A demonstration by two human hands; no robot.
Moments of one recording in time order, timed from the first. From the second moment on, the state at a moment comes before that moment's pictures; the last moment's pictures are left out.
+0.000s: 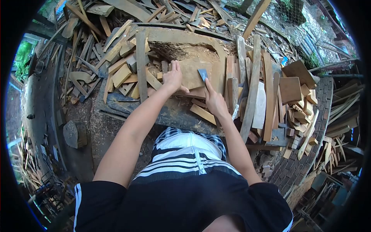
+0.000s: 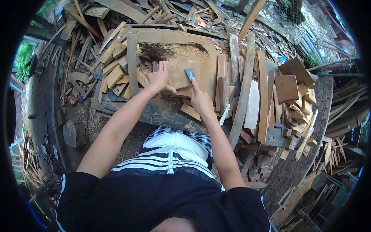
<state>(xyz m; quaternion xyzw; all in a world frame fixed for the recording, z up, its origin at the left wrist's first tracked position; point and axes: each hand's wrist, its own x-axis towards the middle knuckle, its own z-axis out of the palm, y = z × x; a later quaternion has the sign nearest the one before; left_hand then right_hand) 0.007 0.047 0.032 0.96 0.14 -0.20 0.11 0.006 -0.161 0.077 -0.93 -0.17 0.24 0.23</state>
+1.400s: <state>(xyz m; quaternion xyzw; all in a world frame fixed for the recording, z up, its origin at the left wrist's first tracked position) 0.005 0.050 0.037 0.95 0.15 -0.22 0.15 -0.018 -0.188 0.076 -0.92 -0.16 0.24 0.26</state>
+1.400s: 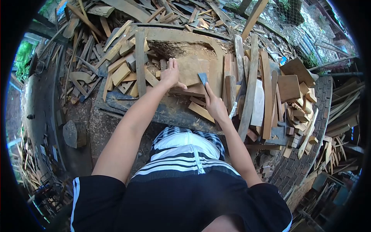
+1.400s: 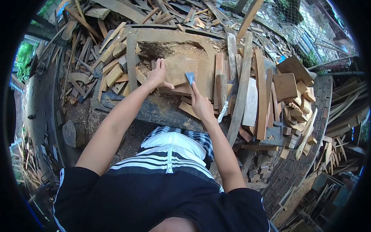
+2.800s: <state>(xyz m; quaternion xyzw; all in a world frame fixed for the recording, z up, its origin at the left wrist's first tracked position) 0.002 0.049 0.030 0.95 0.17 -0.19 0.17 0.019 -0.146 0.061 -0.94 -0.22 0.18 0.20</state>
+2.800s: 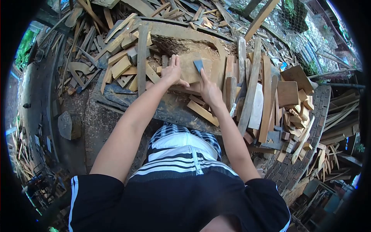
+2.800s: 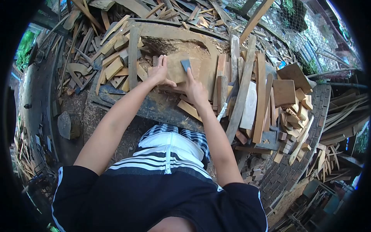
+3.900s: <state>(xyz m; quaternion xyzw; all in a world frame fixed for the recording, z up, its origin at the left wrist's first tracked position) -0.016 0.076 0.022 0.96 0.10 -0.16 0.20 -0.040 -0.161 0.066 -0.93 -0.27 0.20 0.15</state>
